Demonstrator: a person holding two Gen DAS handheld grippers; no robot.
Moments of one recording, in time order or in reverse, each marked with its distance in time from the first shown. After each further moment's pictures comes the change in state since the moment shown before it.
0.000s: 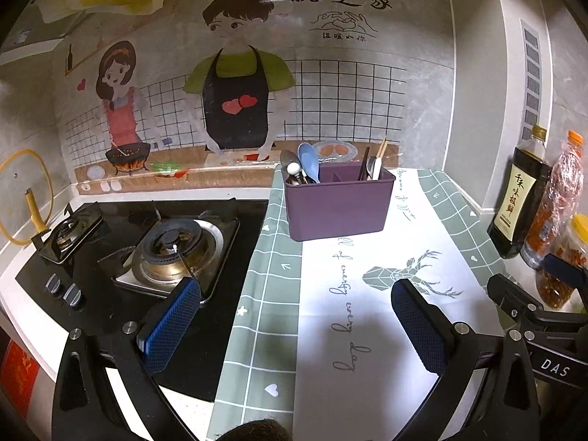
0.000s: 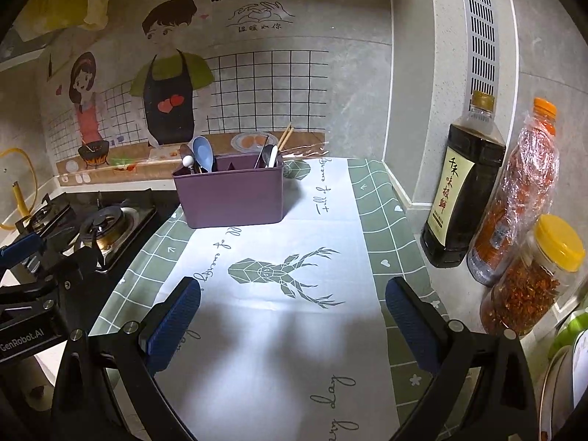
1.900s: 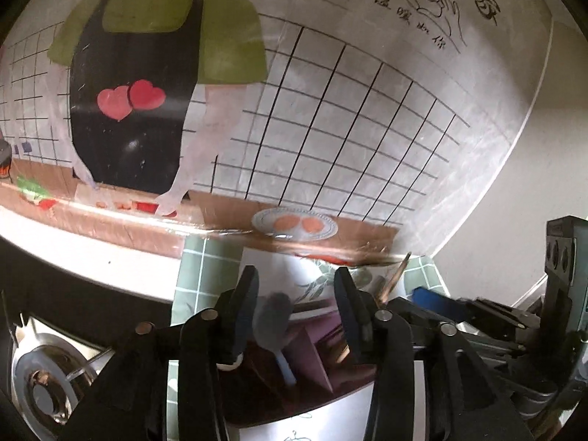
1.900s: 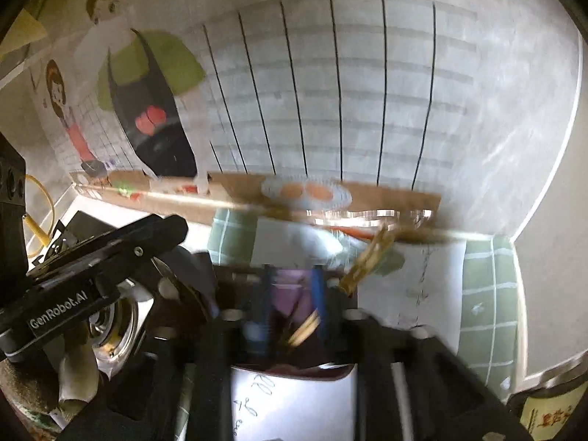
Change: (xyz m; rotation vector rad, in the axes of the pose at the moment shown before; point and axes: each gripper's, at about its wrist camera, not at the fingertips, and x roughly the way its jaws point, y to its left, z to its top) left arm 0.260 0.024 0.197 -0.173 0.154 -0.361; right arm 0.248 0.033 0.204 -0.029 0.227 0.250
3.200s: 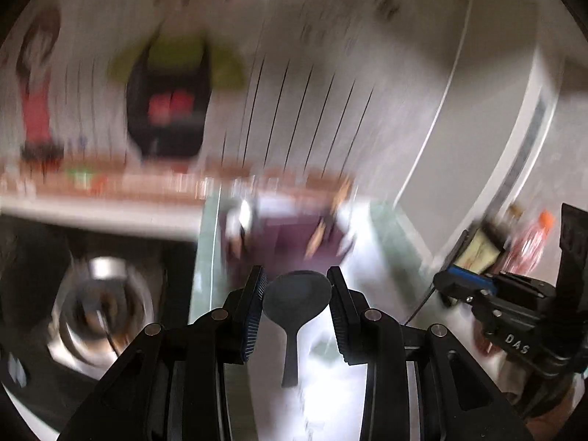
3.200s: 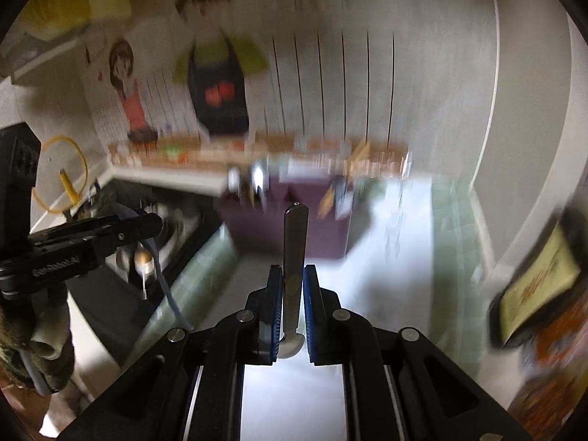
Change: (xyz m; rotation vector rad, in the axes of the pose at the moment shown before) left arm -0.166 -0.050 -0.072 0.116 -0.064 0.006; right arm -0.154 0.020 -0.104 -0.120 -0.147 0.023
